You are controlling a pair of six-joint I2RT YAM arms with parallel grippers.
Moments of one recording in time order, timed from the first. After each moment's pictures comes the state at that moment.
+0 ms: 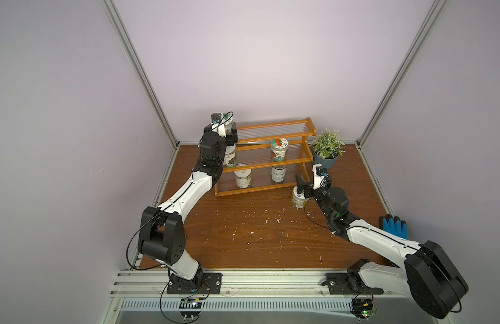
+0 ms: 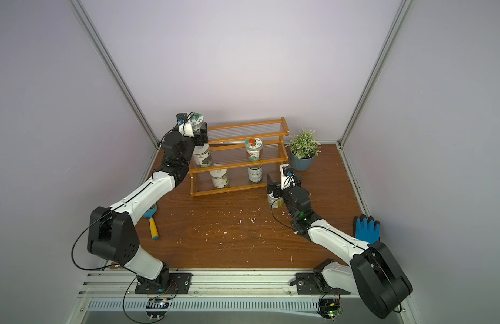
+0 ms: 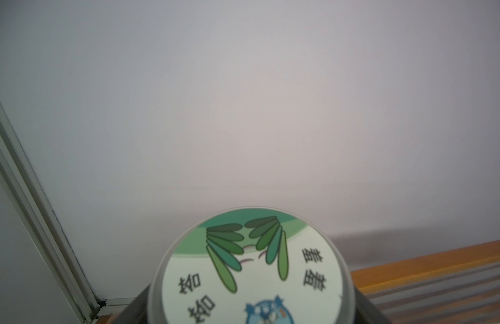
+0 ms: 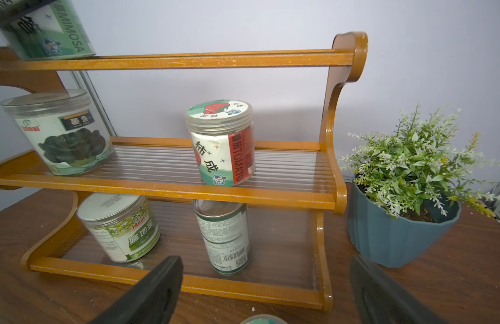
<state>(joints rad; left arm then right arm) -0.27 1.59 1.27 0.43 -0.21 0.02 0.55 1.20 0.50 0.64 0.26 0.06</state>
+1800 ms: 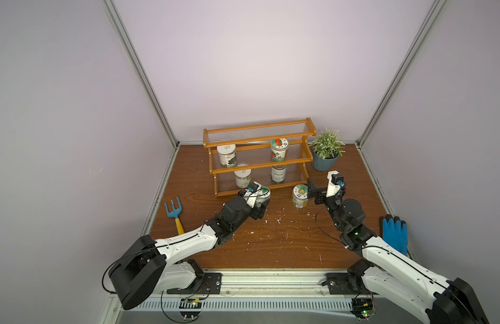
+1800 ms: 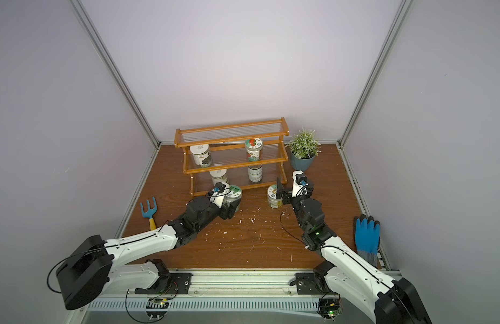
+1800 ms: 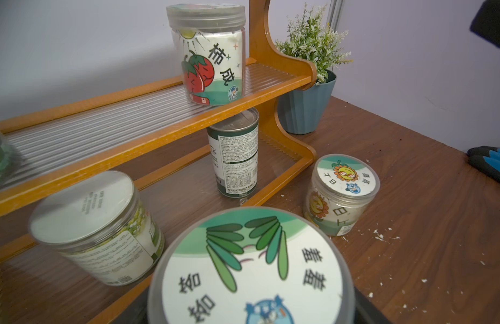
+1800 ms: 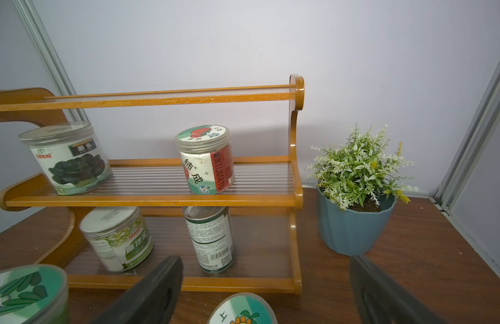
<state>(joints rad) -0.78 1.25 0.49 0.47 -0.16 -0.07 0.55 0.89 0.39 0.53 0.34 0.06</state>
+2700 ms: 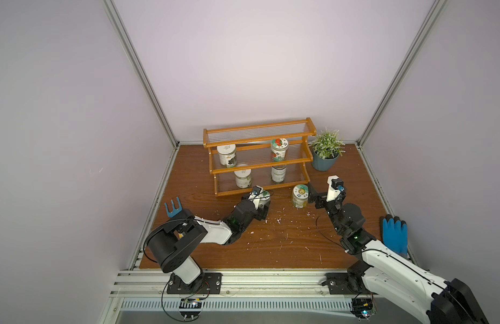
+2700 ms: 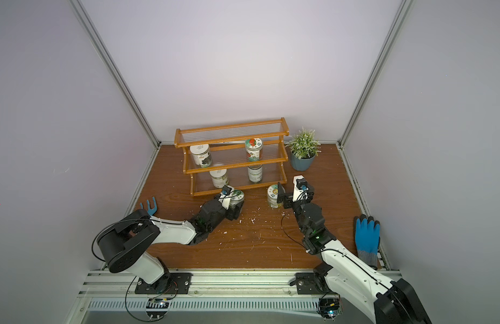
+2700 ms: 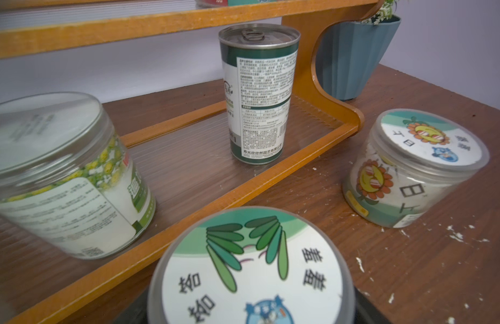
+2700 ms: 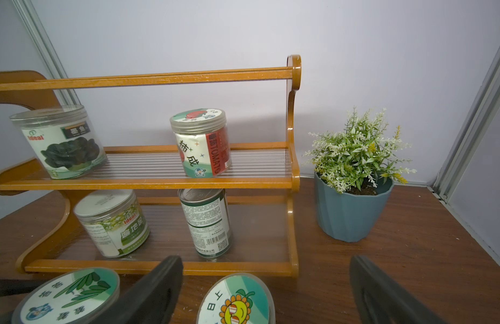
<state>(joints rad) -0.79 1.59 0.46 0.77 -0.27 -0.13 0.55 0.87 0.32 0.57 0.34 0.07</state>
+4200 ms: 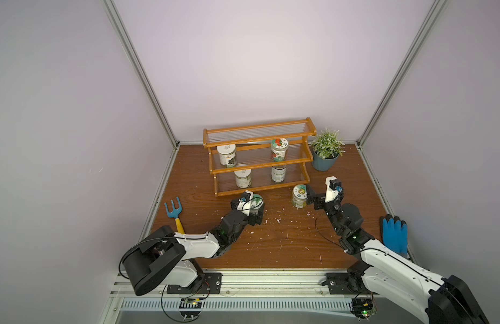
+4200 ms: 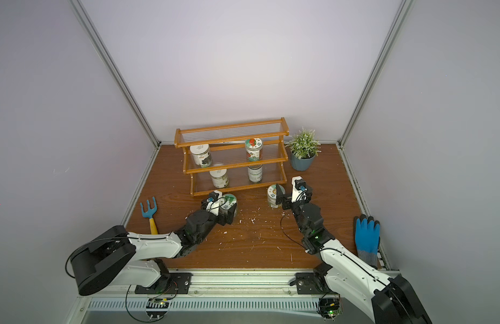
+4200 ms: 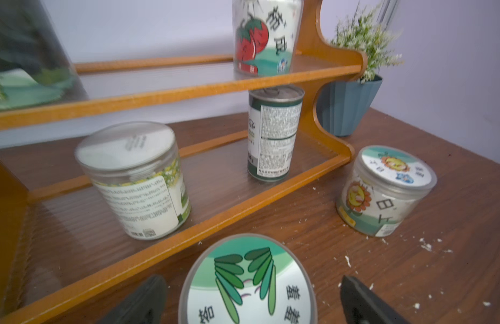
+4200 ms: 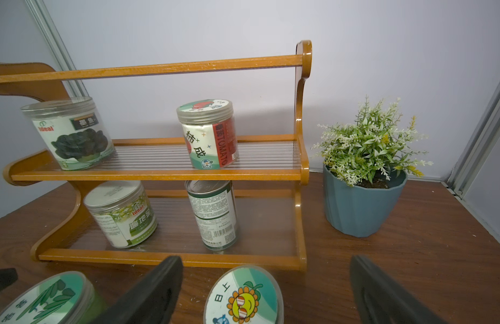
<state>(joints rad) -0.82 1.33 0.28 0.84 -0.37 -0.14 0.55 0.90 0.30 0.59 0.30 0.09</state>
